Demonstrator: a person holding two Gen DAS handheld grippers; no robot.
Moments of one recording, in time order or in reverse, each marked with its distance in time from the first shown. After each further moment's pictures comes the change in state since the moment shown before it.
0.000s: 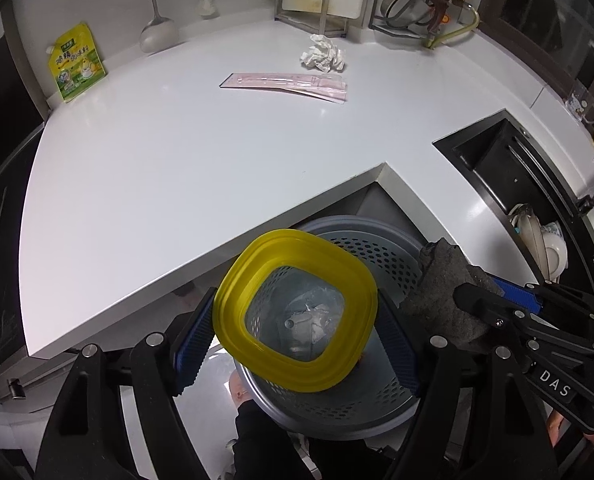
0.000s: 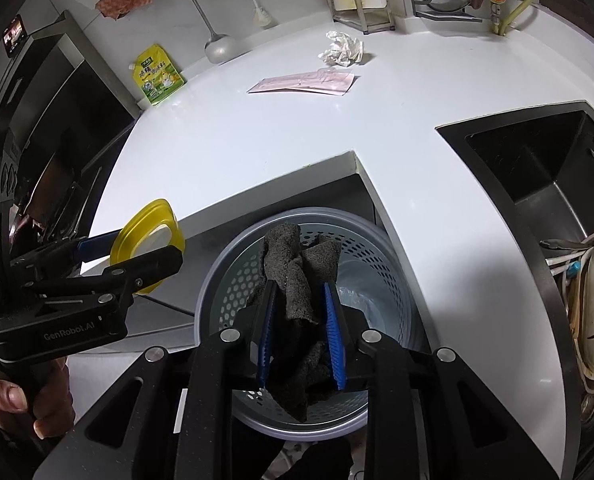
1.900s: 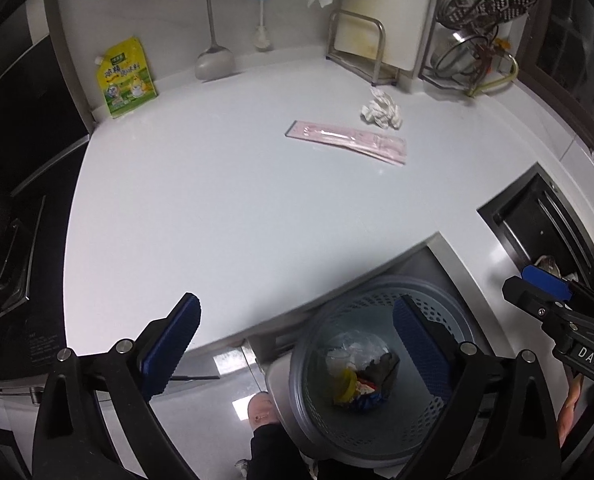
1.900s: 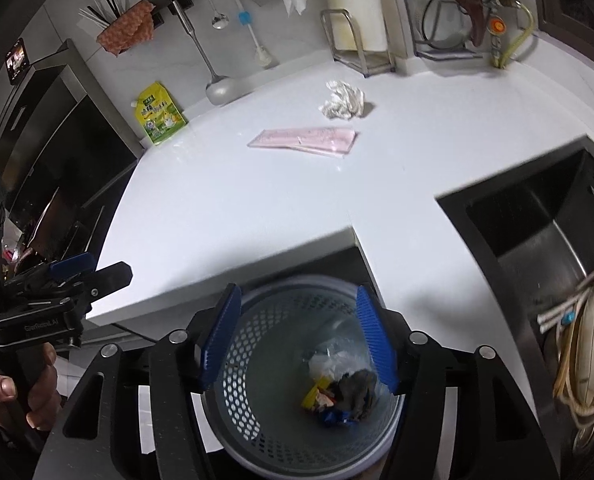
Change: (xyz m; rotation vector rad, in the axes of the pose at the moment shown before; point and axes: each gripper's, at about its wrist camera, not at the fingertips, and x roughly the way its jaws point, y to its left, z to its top) left arm -0.029 0.049 0.038 -0.089 -0.112 0.101; right arm -0.007 -0.005 0.057 -0.016 -0.129 0.008
